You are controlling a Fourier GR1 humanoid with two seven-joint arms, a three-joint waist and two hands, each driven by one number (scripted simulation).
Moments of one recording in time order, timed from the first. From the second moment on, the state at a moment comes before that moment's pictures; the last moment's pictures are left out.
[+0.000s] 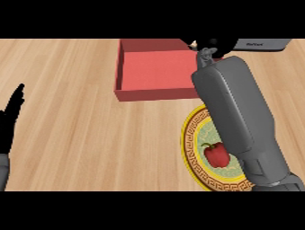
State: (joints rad) left arm -0.12 0.37 0.13 -1.36 -0.22 0.11 0.08; right arm -1.04 0.00 -0.02 -1.08 1.15 -0.19 0.86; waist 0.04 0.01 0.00
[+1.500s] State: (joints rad) left arm -0.18 0.35 0.12 -1.35 -0.24 0.09 0.07; right arm -1.28 -0.08 -0.38 -0.34 0.94 -0.79 0.45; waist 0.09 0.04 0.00
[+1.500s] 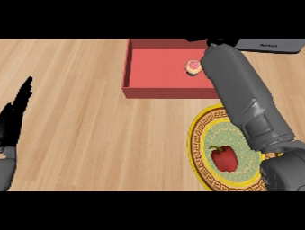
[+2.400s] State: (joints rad) left arm -0.07 0.36 0.18 -1.36 -0.23 0.10 0.06; right arm -1.02 -0.08 -0.43 -0.72 0.71 -0.81 0.23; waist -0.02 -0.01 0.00
